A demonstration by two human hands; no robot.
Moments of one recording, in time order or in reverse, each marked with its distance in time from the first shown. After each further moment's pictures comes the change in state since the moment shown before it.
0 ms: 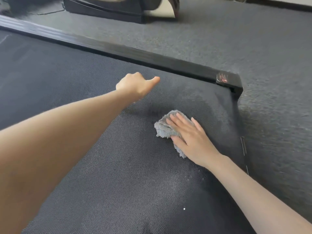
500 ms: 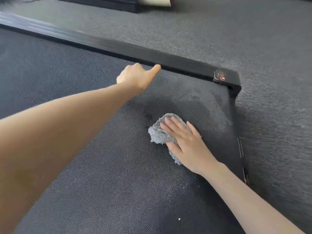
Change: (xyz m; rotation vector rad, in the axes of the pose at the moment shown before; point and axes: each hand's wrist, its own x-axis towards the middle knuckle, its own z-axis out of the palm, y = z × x) left_hand 0.035 0.026 0.010 -0.059 0.091 -0.005; right_hand 0.002 0.006 0.005 -0.026 -0.012 0.003
